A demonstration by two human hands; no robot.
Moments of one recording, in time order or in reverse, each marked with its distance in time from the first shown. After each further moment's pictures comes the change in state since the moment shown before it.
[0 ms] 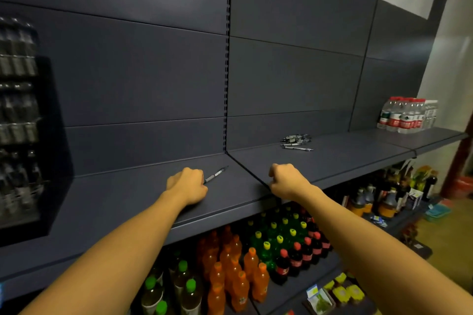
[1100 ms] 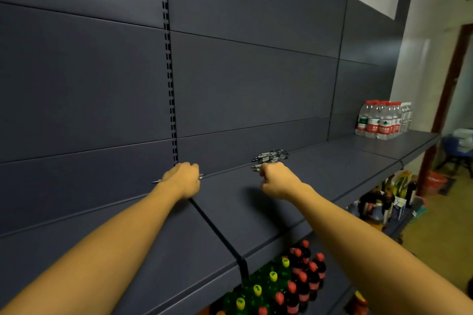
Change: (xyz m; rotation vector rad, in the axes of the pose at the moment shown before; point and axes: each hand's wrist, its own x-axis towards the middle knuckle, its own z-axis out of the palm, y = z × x) left_hand 0.232 0.102 0.036 0.151 -0.011 0.205; right_hand 0.160 0.128 -0.022 -0.012 0.097 0.045
